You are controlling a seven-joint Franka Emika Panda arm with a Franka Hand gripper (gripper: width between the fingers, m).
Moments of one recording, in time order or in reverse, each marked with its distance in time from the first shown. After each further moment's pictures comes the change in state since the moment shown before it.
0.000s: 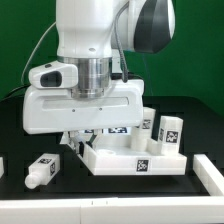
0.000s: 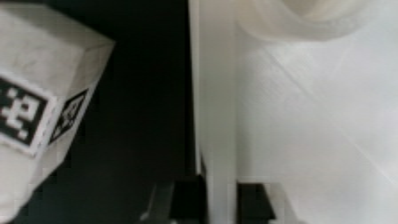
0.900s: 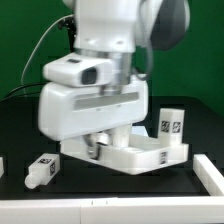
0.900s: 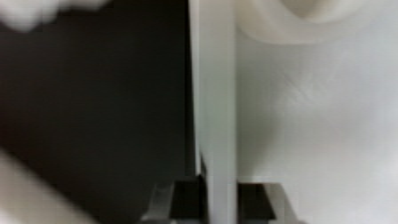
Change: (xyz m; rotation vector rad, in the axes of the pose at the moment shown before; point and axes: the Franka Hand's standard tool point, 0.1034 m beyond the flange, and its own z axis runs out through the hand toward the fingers) arm 0.073 -0.014 -0.020 -0.051 0.020 -0.526
